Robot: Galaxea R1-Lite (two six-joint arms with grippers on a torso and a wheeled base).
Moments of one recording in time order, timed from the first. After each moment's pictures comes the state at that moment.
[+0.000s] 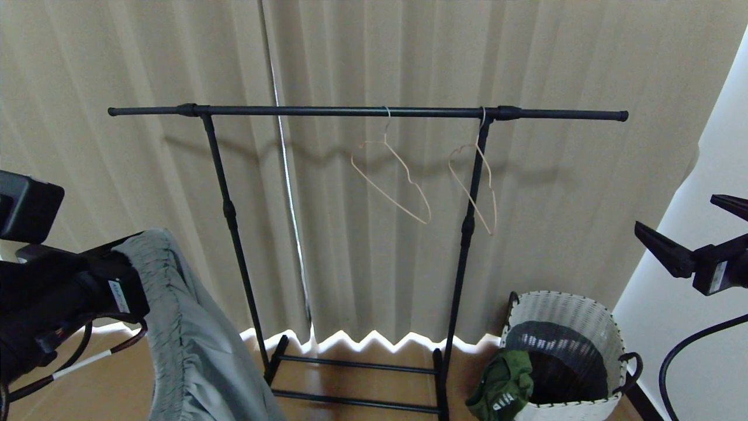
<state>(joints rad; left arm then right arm) -0.28 1.18 -0.42 -0.68 0.12 0.15 -0.01 1.23 -0.44 -0.75 0.06 -0.32</state>
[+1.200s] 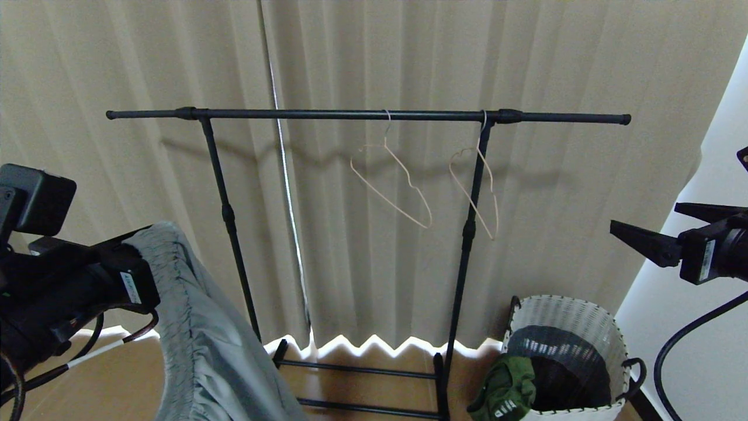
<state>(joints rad) -0.28 1.22 -0.42 -0.73 0.13 0.15 0.08 1.24 -0.68 -0.31 0.06 -0.12</state>
